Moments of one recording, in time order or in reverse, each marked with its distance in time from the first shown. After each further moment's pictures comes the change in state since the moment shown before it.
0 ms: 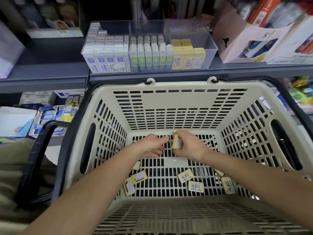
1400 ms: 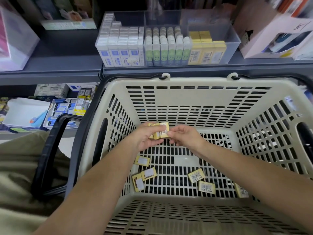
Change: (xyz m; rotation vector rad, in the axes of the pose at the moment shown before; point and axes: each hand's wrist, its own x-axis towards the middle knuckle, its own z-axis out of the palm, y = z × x) left_hand 0.010 -0.015 -0.044 -0.704 0.116 0.040; right_hand 0.023 -0.045 0.010 0.886 -0.124 0.206
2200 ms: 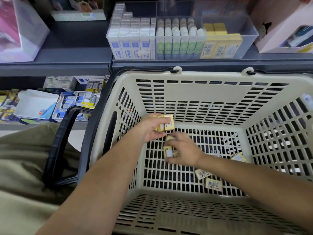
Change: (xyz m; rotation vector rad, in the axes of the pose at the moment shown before) left_hand 0.005 0.009 -0.005 0.047 0.047 0.040; right_hand 0.003 0.048 0.023 -1.150 -0.129 -0.395
